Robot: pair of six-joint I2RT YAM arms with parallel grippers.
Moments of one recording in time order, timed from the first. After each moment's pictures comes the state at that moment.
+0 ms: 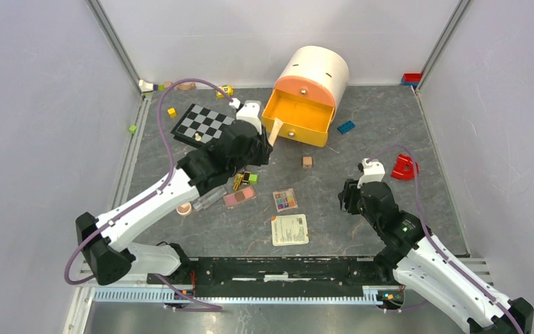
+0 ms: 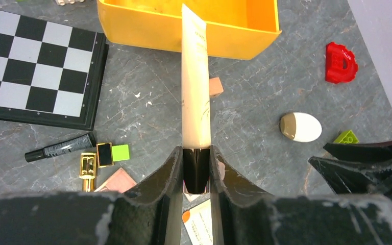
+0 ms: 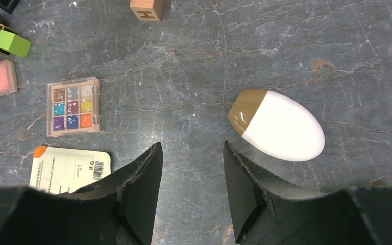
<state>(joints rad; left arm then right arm) -0.88 1.26 1.23 -0.47 -0.35 -0.48 0.64 0.59 0.44 -0.44 0.32 0.40</state>
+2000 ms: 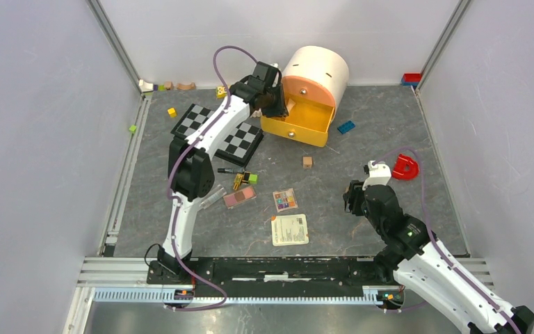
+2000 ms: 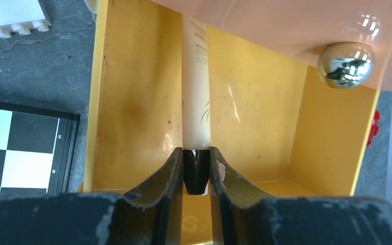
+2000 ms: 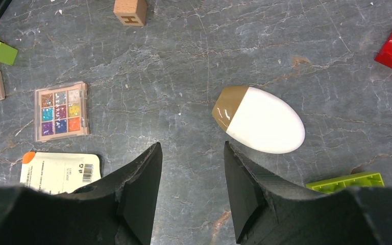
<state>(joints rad) -0.53 2.22 2.18 -0.72 0.10 -0.51 0.64 0.52 0.44 -0.50 0.38 0.42</state>
